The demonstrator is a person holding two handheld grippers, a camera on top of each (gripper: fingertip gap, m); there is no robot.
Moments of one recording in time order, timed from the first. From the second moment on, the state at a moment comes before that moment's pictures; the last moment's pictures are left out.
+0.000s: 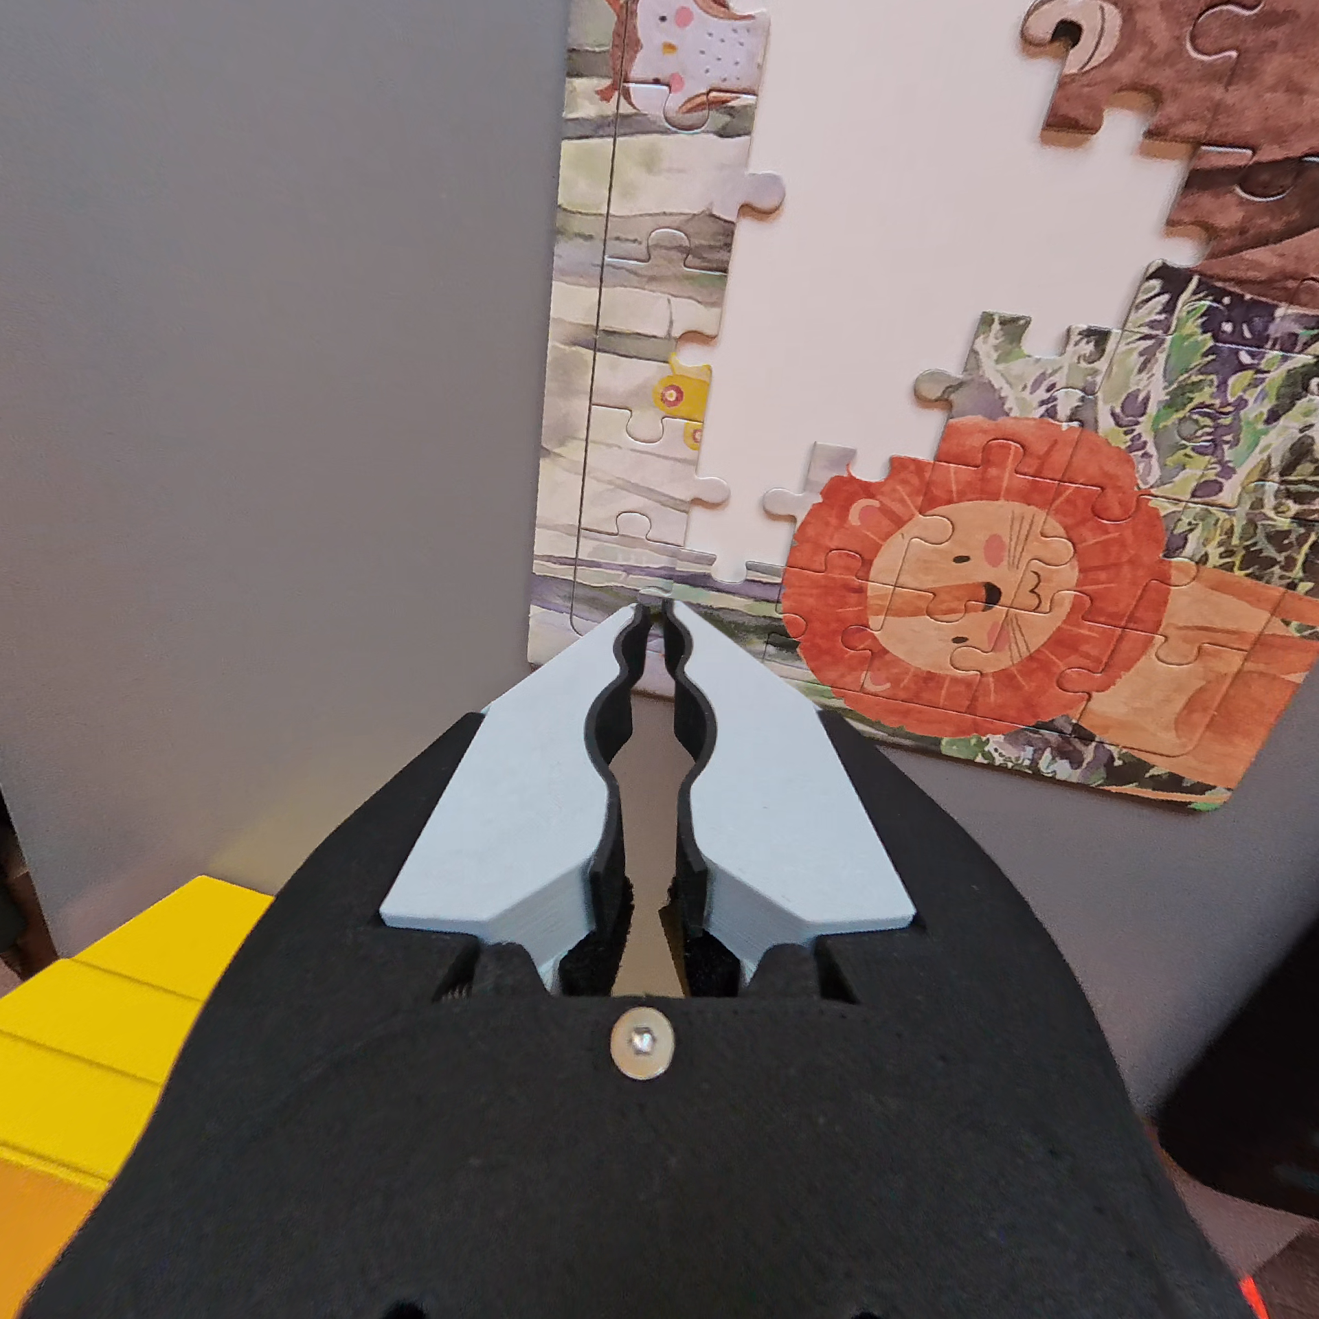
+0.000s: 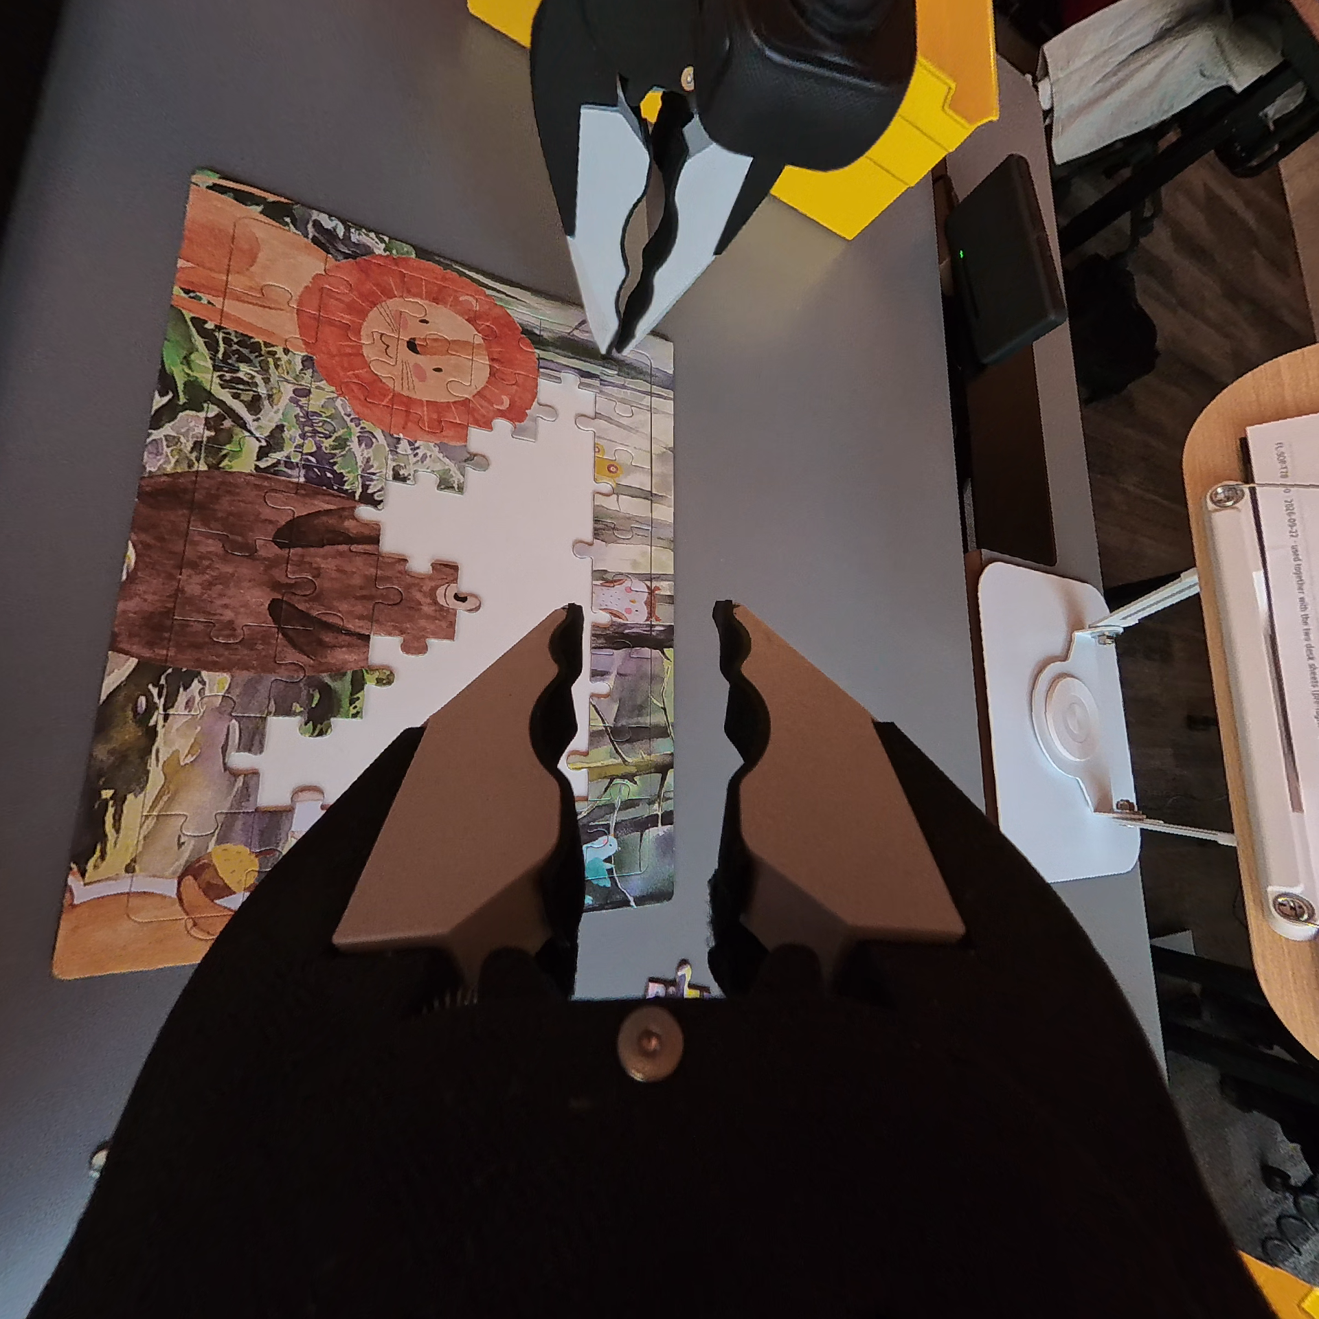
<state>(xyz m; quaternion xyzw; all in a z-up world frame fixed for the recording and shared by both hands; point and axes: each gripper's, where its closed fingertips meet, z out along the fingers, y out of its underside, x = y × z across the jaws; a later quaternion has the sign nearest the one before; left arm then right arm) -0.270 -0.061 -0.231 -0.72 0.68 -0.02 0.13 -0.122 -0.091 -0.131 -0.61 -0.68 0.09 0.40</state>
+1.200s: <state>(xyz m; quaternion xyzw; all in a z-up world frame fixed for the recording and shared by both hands) -0.300 -0.030 -0.199 -0.83 0.49 0.03 0.25 -0.147 -0.091 -0.117 -0.59 -0.65 0.14 0.46</state>
